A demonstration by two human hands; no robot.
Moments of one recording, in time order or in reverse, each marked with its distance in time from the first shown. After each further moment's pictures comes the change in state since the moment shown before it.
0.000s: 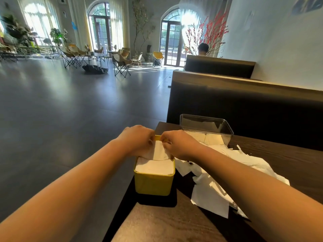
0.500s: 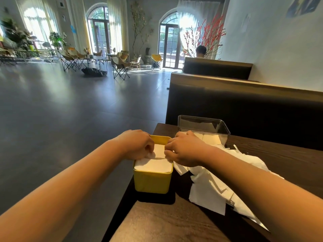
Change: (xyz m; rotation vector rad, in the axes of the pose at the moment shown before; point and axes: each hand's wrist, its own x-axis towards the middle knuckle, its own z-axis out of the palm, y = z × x) left_hand -0.009 -0.002 -0.003 0.050 -0.096 0.240; right_hand -0.028 0.012 -0.021 -0.490 -0.187 -0.212
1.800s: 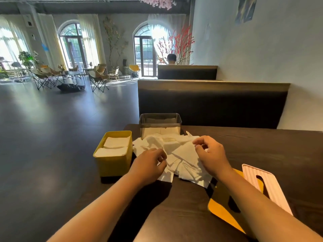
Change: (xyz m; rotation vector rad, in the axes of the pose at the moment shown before) left_hand -0.010 0.222 0.049 -0.493 0.358 -0.096; right_hand -0.235 0.059 0.073 0.926 0.827 0.585
